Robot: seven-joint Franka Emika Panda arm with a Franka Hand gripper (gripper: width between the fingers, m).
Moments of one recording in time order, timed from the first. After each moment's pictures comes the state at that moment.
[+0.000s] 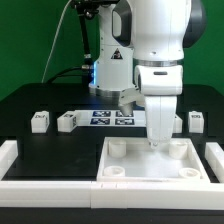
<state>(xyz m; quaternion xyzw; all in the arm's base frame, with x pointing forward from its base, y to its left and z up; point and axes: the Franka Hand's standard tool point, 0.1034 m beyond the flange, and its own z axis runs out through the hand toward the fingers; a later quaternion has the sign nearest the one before) 0.498 0.059 0.014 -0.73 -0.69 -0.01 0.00</state>
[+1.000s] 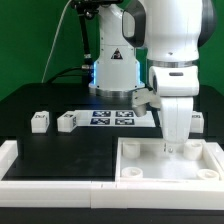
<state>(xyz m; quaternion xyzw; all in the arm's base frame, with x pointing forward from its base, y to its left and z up) 0.502 0.084 0.014 -0.72 -0.69 -0.01 0.01</state>
